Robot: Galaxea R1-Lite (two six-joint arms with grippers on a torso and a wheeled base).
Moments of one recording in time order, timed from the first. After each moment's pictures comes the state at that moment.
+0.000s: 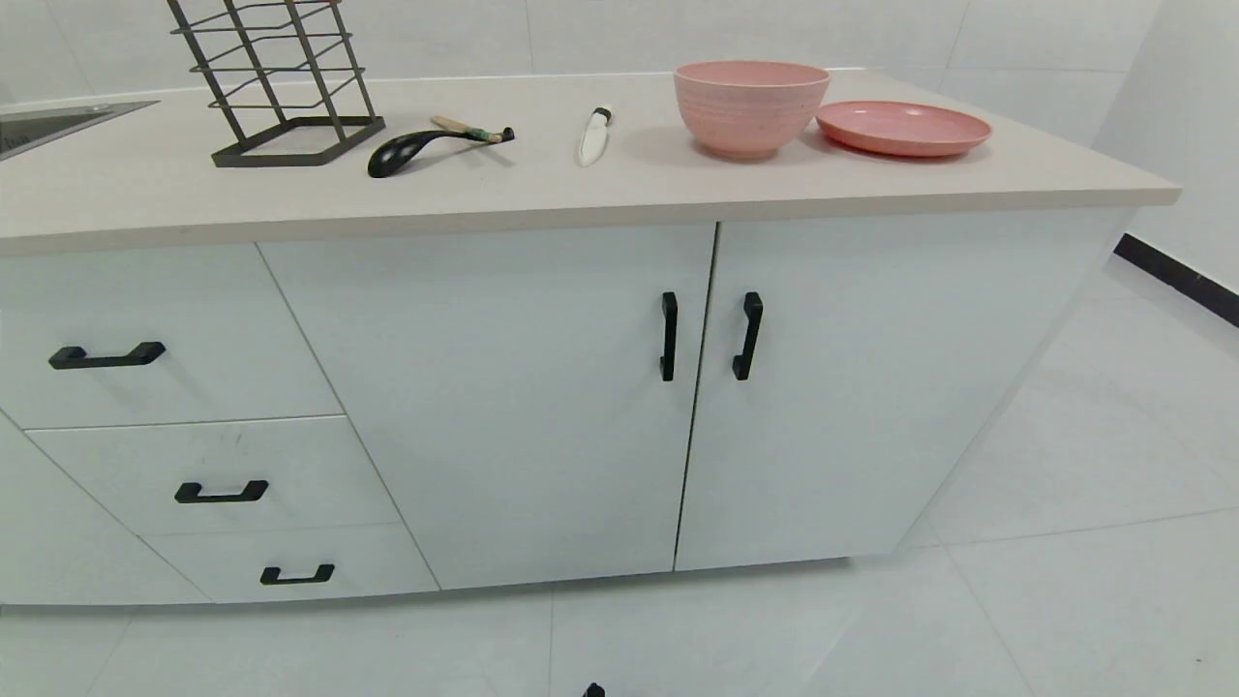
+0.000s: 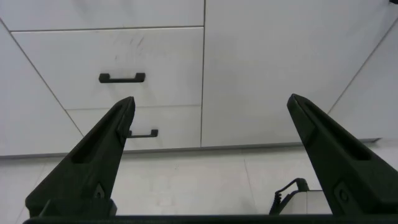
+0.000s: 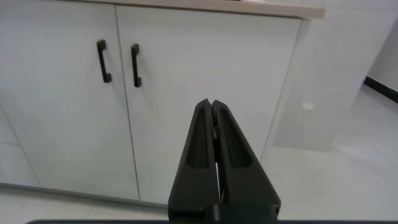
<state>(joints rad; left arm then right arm) 0.00 0.00 0.00 0.00 0.00 0.00 0.01 0.06 -0.12 -0.19 0.19 -0.04</state>
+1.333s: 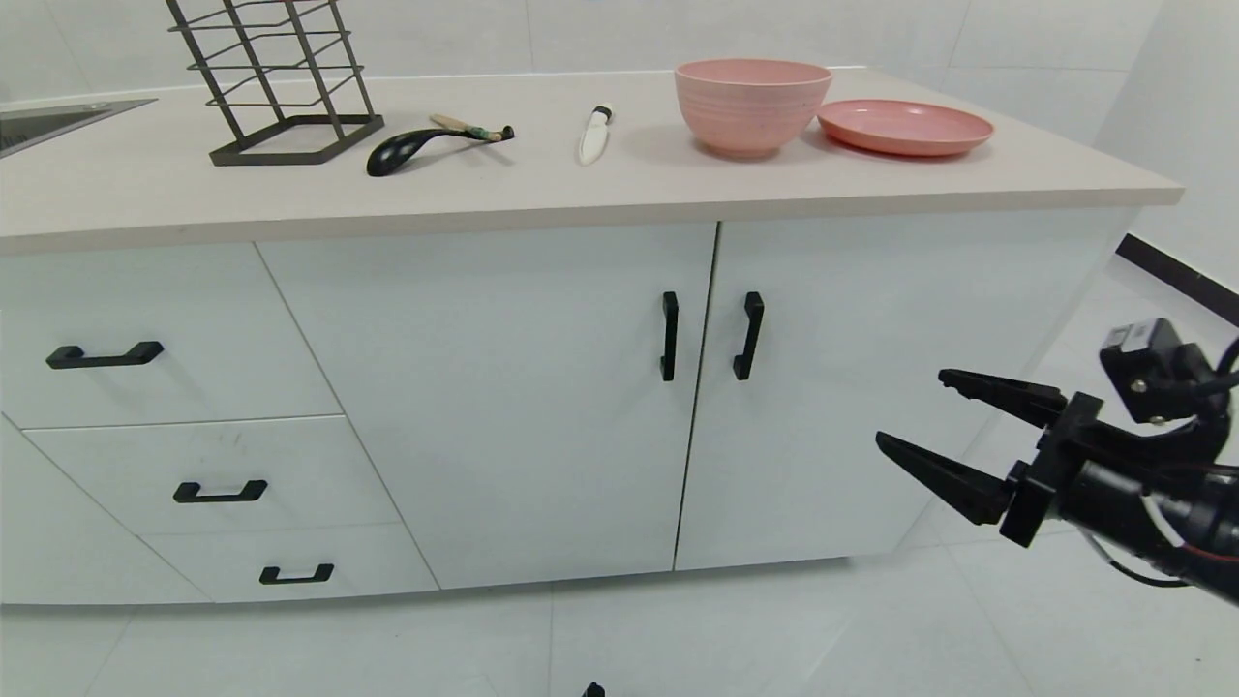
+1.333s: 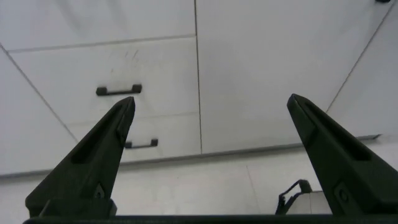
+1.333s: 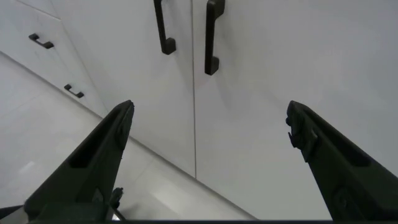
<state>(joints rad) 0.00 0.00 0.00 -0.05 -0.05 0.05 0.27 1.51 -0.26 -1.14 0.41 -0.11</state>
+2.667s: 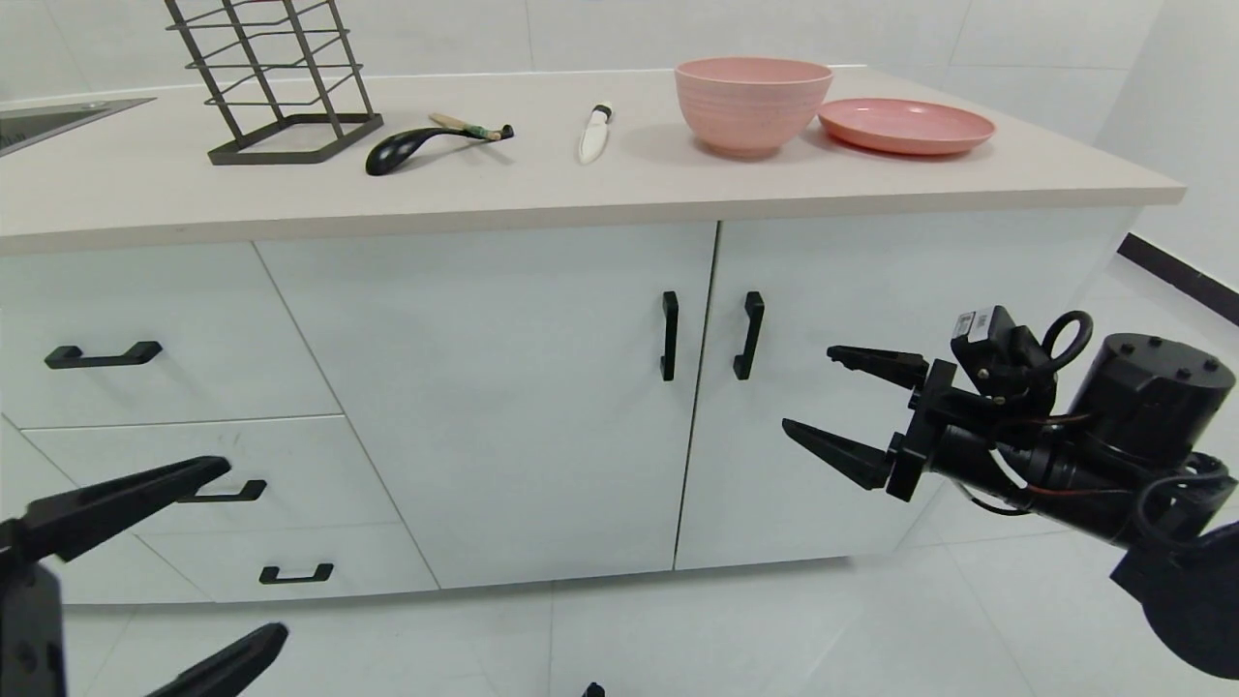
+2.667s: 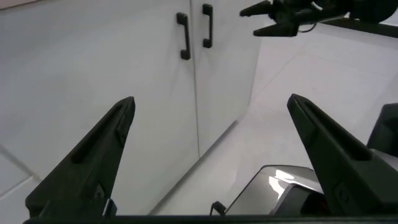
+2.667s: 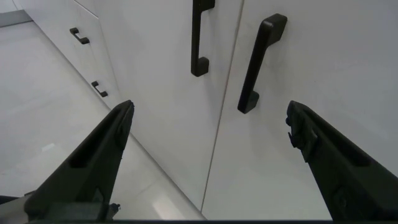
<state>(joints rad) -0.30 0.81 -0.22 -0.63 -0.54 0.12 0.31 1.83 -0.43 -1.35 0.60 -0.17</state>
